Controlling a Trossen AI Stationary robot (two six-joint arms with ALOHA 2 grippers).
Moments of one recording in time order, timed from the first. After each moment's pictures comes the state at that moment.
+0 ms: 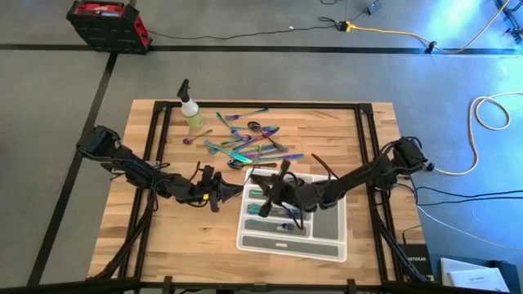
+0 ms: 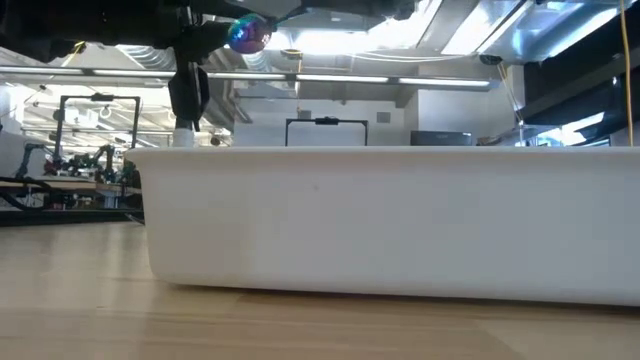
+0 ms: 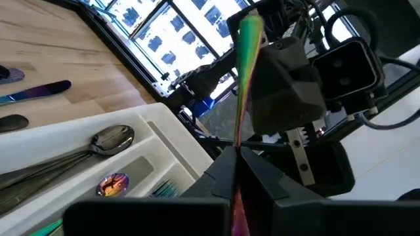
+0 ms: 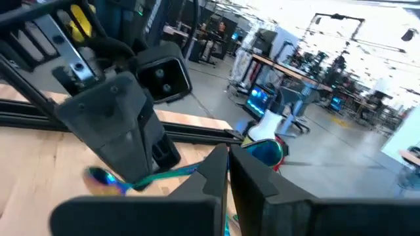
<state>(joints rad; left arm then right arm) -0.42 1.44 0.42 1.09 -0.57 -0.82 0.36 1.74 0.98 0.73 0.79 -0.32</state>
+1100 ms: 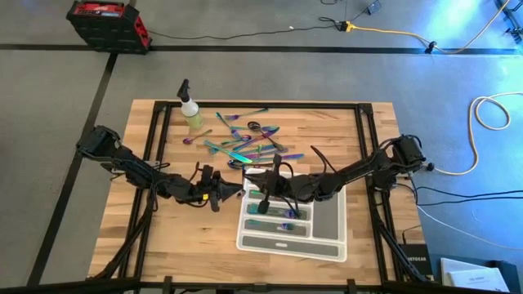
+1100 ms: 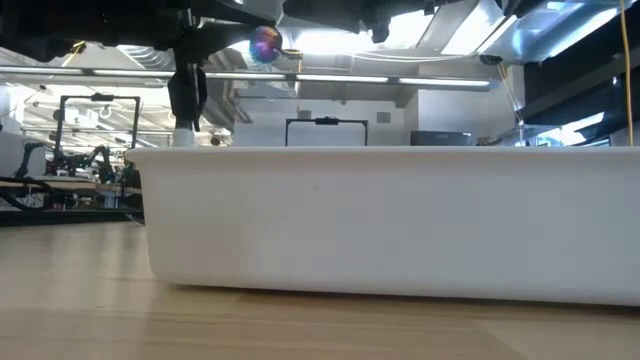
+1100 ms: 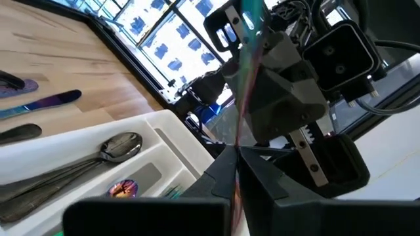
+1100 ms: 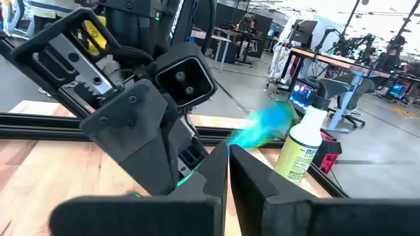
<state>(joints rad) -0.42 1.44 0.42 1.09 -0.61 -0.79 0.29 1.74 0.99 0.70 0.57 -0.16</state>
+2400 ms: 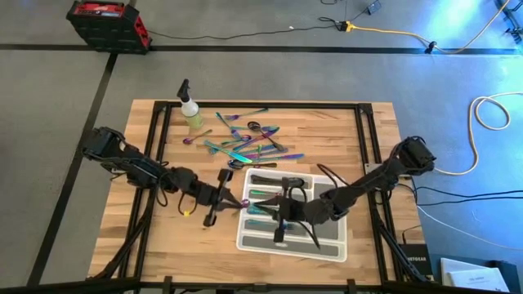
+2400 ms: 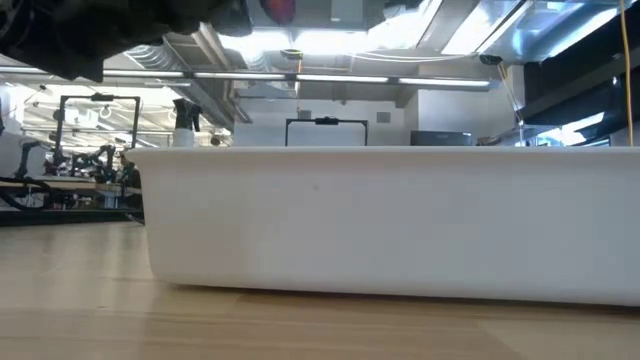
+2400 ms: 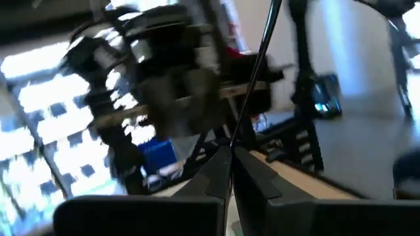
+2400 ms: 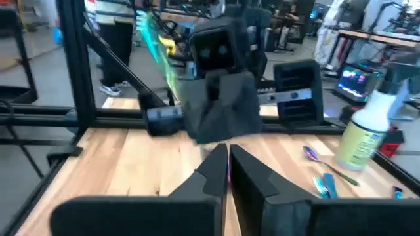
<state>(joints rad) -0.28 1.50 0.42 1.26 0.07 0.40 0.50 1.67 0.98 0.57 0.59 0.00</state>
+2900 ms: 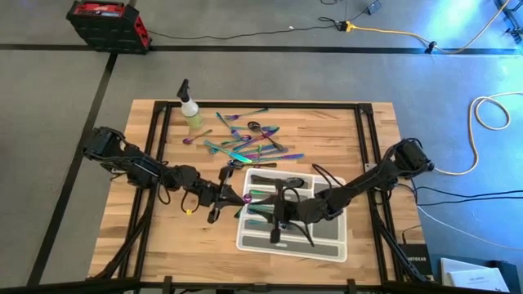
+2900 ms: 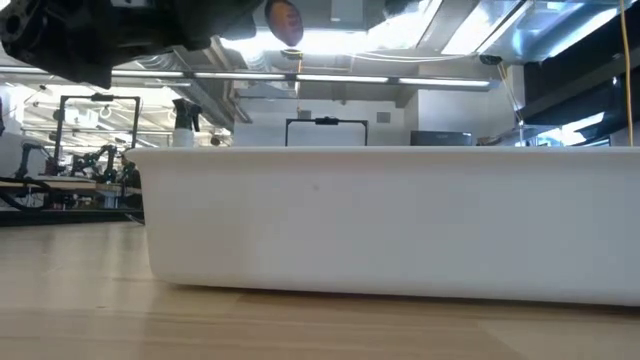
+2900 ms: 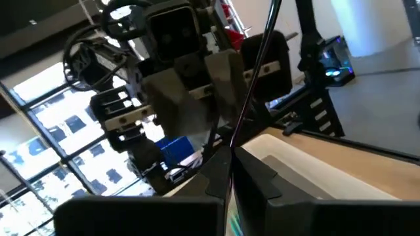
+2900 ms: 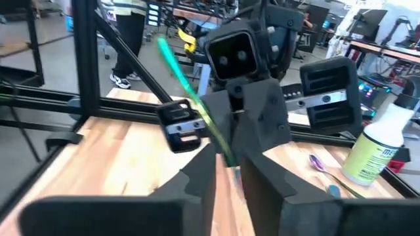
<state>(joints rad) -0.24 1.50 0.42 1.20 0.10 0.53 0.46 1.74 1.01 0.60 0.55 -0.09</state>
